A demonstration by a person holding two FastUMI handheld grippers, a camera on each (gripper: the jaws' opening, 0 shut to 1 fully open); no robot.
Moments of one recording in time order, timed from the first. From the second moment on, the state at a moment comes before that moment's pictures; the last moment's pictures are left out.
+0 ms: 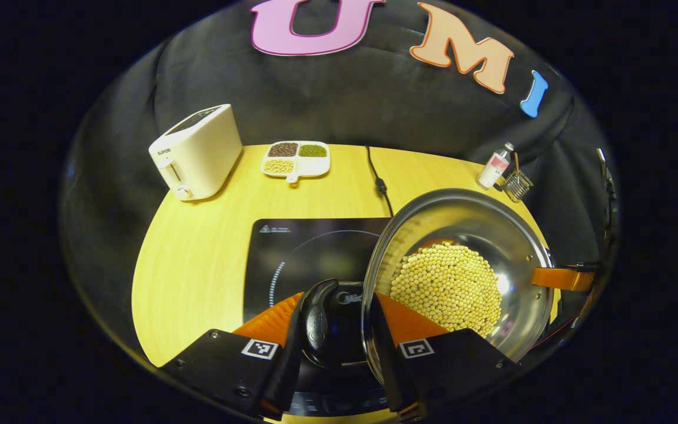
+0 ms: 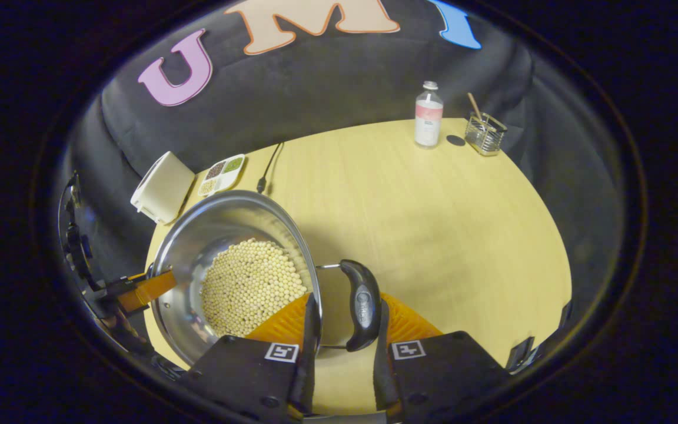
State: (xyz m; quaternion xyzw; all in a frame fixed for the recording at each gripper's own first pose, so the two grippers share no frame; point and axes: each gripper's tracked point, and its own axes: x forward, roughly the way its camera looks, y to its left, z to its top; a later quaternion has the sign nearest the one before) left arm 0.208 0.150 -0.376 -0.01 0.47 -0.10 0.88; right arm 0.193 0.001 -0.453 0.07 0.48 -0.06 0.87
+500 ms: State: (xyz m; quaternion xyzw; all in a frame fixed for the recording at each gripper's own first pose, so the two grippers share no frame) left arm 0.230 0.229 -0.389 0.01 0.46 -0.09 0.89; right arm 0.196 0.026 -0.460 0.05 0.49 -0.05 0.87
